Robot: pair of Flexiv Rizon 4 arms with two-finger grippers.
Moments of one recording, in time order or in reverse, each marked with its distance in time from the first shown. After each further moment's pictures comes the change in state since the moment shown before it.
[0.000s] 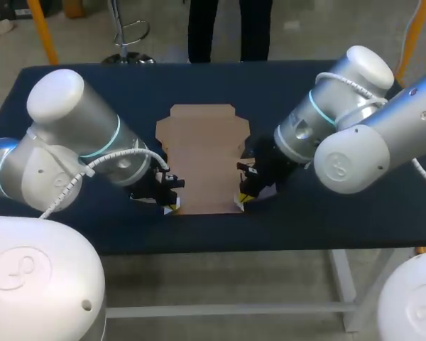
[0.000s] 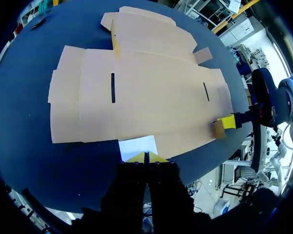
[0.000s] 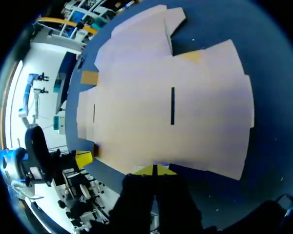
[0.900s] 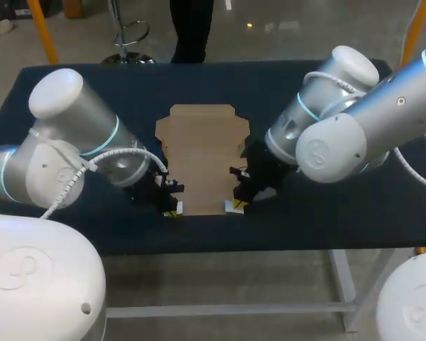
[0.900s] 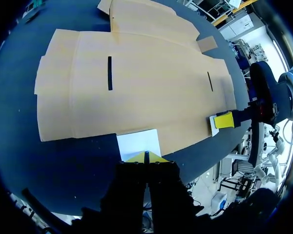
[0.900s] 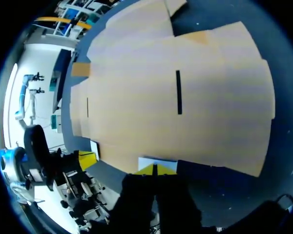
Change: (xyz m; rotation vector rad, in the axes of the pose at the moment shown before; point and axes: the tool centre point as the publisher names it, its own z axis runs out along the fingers) left arm -0.005 0.013 0.017 -0.083 0.025 -0.001; right arm 0.007 -0.012 0.021 0.072 -0.028 0.039
